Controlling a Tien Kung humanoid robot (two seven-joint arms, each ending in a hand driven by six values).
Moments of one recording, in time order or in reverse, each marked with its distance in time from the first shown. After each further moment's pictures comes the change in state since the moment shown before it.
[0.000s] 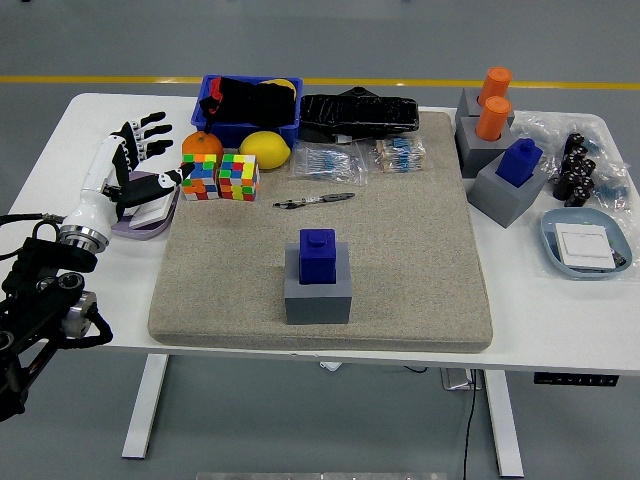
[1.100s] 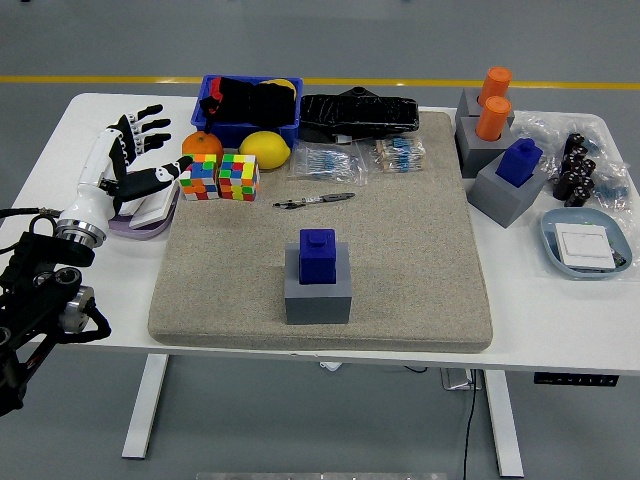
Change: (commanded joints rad) left arm -0.008 0.006 -0.007 -0.007 0.001 0.000 0.001; right arm 0.003 0.000 0.005 -0.001 -0.001 0.001 0.001
